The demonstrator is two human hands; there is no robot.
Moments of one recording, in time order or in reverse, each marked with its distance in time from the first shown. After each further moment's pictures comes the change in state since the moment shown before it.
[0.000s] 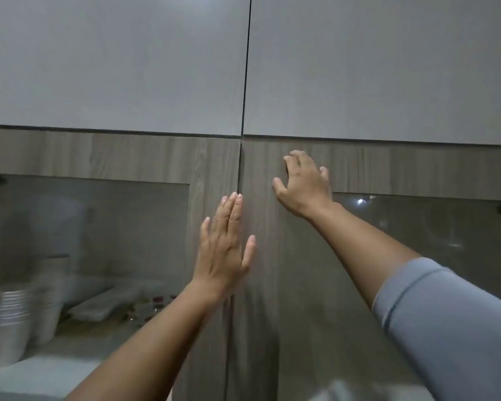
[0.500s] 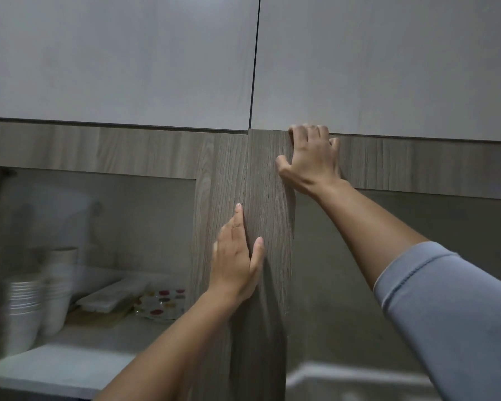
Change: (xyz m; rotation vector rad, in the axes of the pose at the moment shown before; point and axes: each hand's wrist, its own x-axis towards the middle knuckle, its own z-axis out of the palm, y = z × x) left_hand -0.011 0.017 0.005 -0.231 -0.100 -0.253; right_hand 0.021 -0.013 -0.020 -0.076 0.204 -0.075
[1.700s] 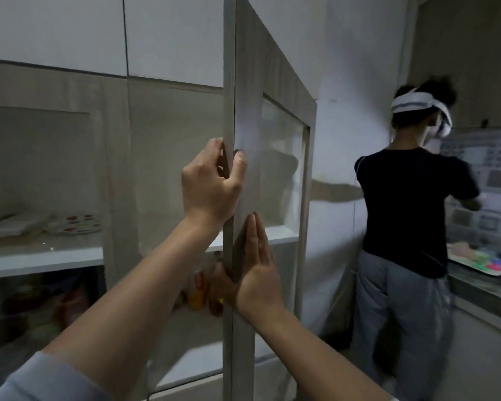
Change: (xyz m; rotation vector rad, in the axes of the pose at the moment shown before) left_hand -0.184 0.303 -0.123 -0.370 0.180 0.117; right_hand -0.407 -0.042 -0.275 0.299 -0.231 0.372
